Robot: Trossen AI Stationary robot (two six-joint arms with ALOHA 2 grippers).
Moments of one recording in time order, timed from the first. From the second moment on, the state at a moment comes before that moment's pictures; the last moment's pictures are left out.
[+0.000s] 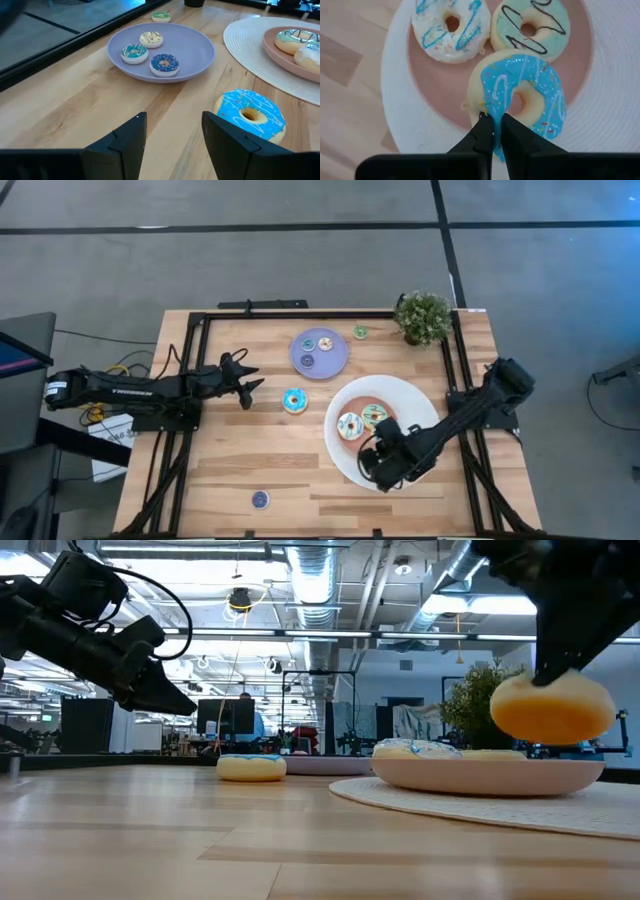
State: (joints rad) left arm 0.19 0.75 0.07 0.32 -0.29 -0.18; right arm 0.62 1.74 1.27 -1.08 0.37 1.68
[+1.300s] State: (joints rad) left arm 0.19 0.75 0.07 0.31 -0.35 -0.17; right arm 0.55 1.94 1.36 -1.06 0.34 1.64
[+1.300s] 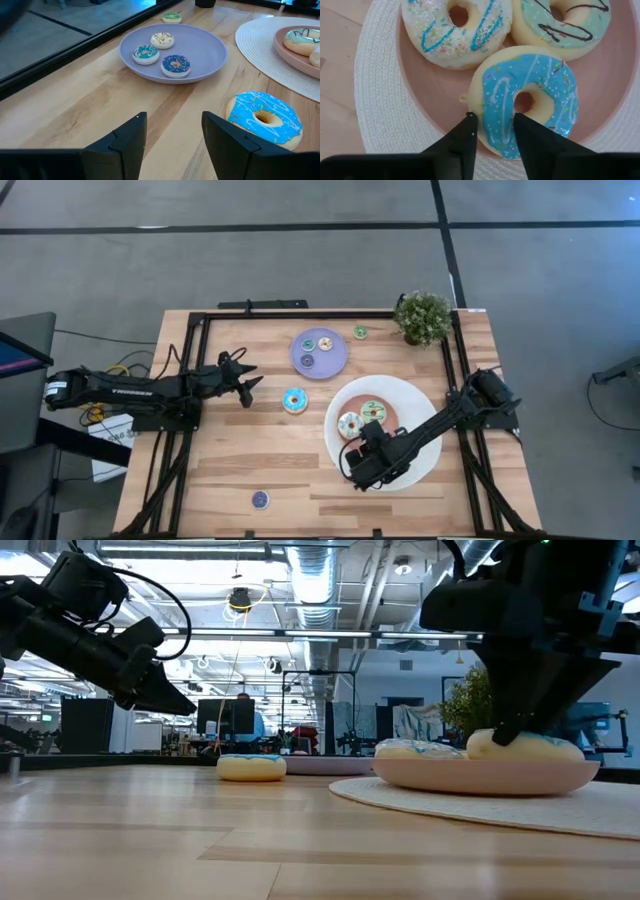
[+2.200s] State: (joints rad) left arm 0.19 0.75 0.07 0.31 -0.30 -0.18; right arm 0.53 1.84 1.49 -1.55 0.40 1.54
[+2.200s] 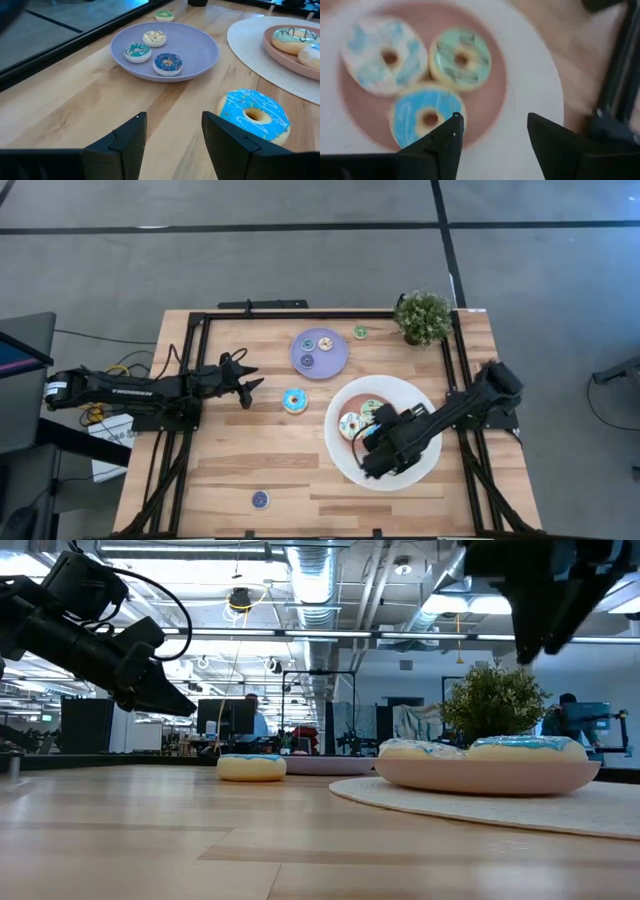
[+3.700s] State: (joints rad) left arm 0.19 0.79 0.20 0.43 -0.32 0.00; right arm -0.23 0.75 0.07 0.21 0.28 0.26
